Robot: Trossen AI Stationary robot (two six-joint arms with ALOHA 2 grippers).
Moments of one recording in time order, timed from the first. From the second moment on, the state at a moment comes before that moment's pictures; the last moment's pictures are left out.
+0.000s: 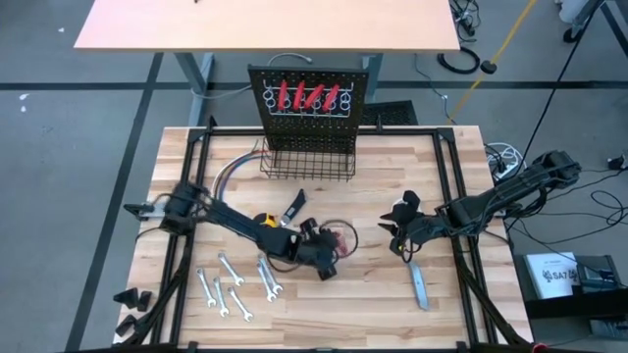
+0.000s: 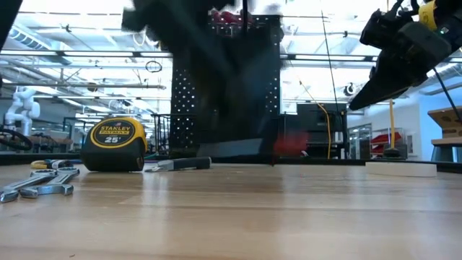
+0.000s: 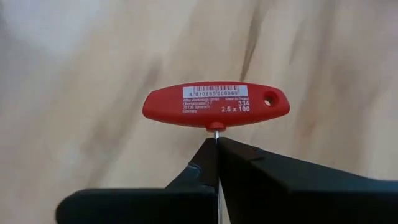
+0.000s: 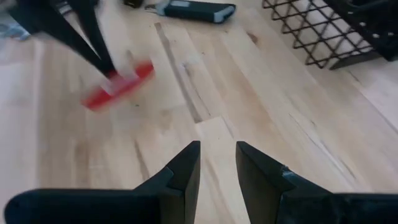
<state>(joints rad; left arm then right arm) -0.28 1.99 1.29 -0.14 -0.44 -0.44 0.38 1.00 0.48 -0.29 0.55 0.56</state>
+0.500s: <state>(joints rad) -0.13 1.70 1.29 0.47 -0.44 0.13 0.38 1.00 0.48 -0.29 0.55 0.58</state>
